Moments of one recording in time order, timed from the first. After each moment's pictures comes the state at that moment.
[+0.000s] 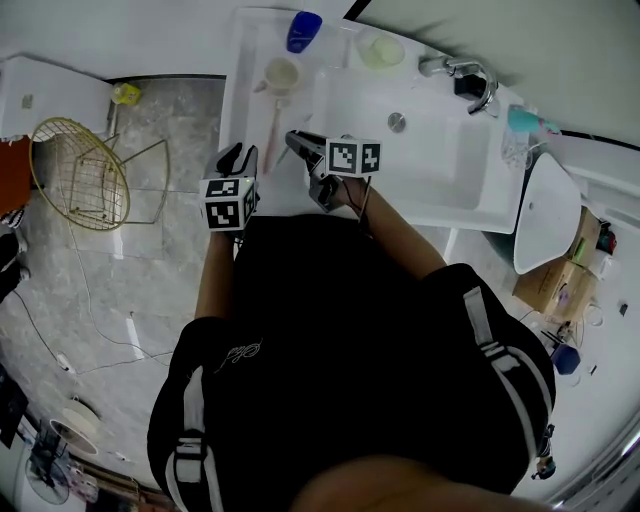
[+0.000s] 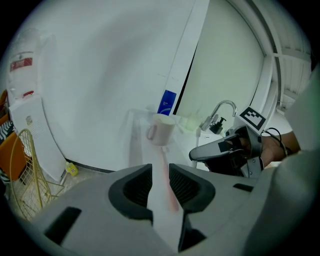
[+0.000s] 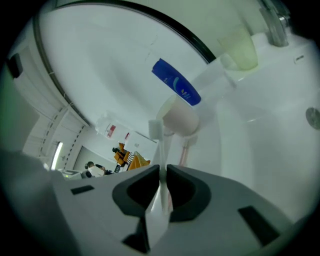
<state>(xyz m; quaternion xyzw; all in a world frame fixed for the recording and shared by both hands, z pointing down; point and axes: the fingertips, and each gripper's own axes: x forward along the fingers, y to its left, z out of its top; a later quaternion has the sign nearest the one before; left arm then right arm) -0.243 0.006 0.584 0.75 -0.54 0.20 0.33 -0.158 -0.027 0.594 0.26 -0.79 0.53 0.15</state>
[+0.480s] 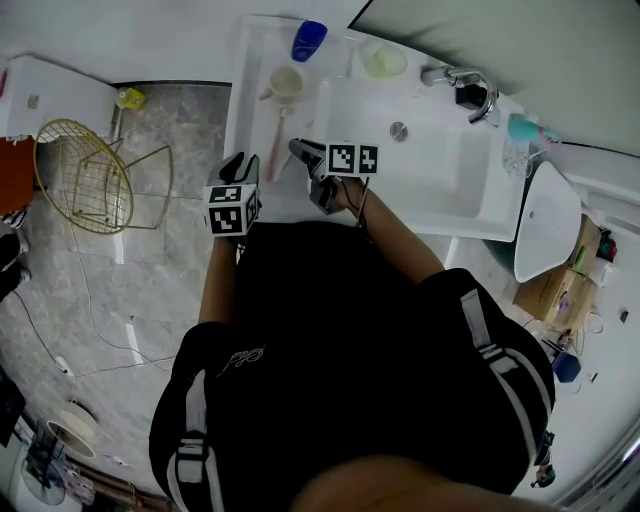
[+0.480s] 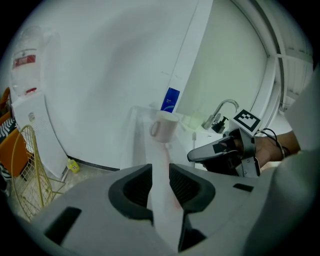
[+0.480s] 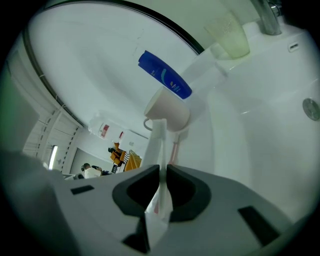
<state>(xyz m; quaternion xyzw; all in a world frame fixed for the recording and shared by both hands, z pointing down) -0.251 0.013 0.592 0.74 -0.54 0.20 0.34 -0.159 -0.028 0.618 0.27 -0.77 0.56 0.16</state>
